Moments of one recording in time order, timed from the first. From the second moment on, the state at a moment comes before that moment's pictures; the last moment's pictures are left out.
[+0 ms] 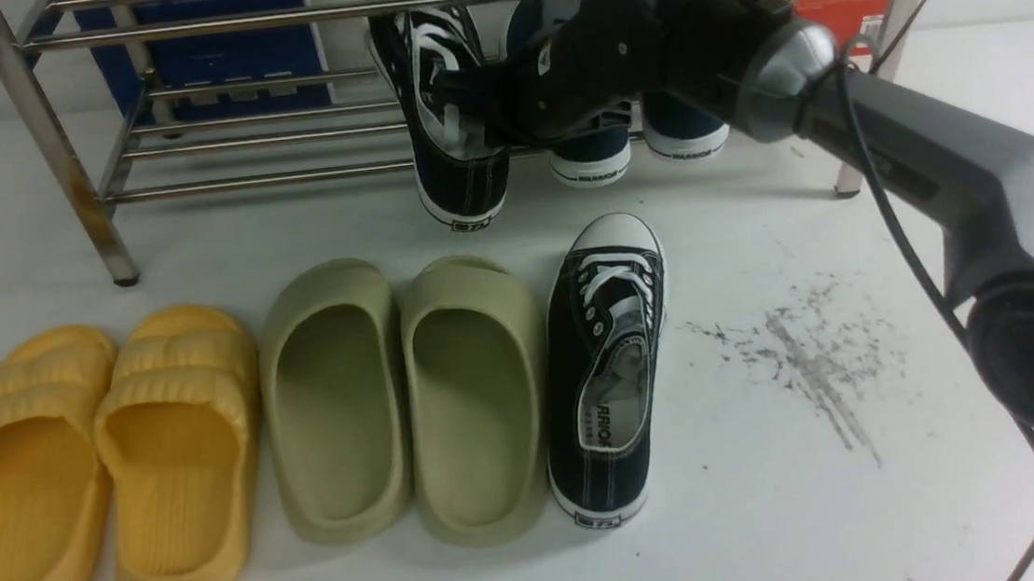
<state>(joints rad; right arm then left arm) 0.53 2.40 -2.34 0.10 0.67 0.52 0.00 -0.01 0.03 -0.34 0.41 -0.06</state>
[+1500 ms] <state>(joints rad) 0.54 2.38 -2.34 0.07 0.64 0.54 0.00 -0.01 0.03 -0.34 0.41 -0.06</state>
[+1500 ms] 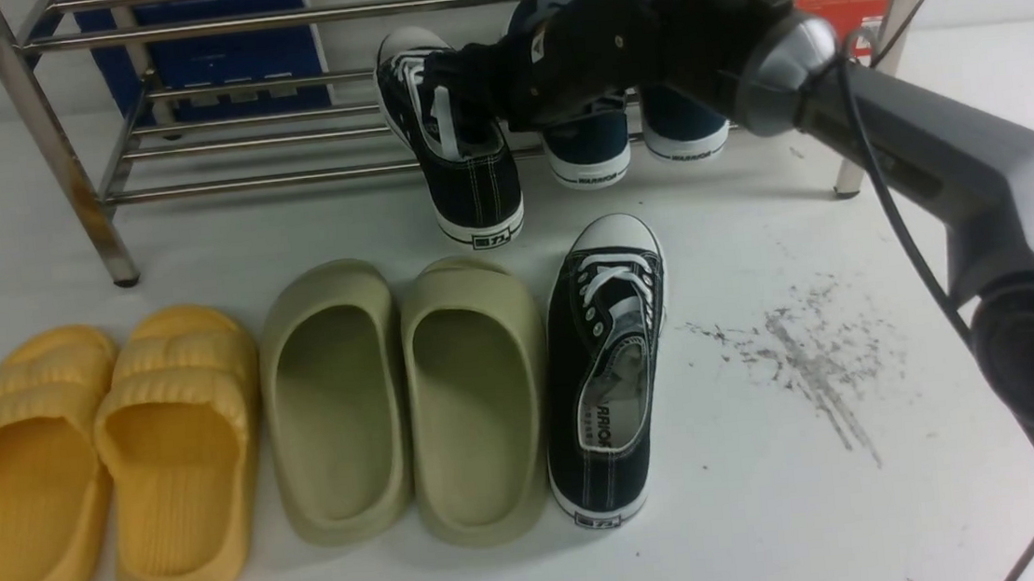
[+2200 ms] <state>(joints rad) 0.64 2.20 -2.34 0.16 1.25 0.07 0.00 -0.01 0.03 -0.34 0.41 -0.06</state>
